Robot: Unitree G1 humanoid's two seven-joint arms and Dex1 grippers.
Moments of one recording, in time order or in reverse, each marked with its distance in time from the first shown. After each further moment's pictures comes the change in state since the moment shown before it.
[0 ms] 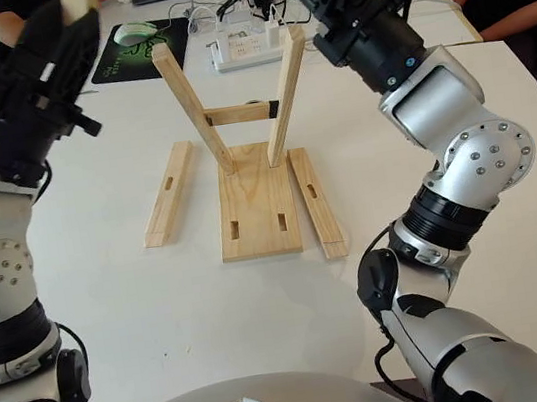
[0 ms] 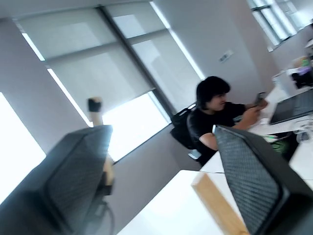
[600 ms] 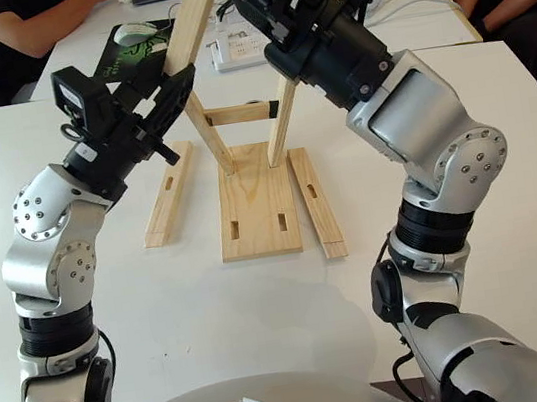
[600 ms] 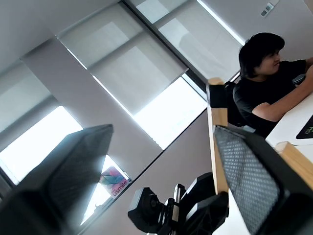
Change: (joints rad) left arm 0.064 -0.083 -0.107 0.062 0.135 -0.103 -0.008; right arm 0.084 -0.153 0.220 0.007 0.555 -0.249 -0.332
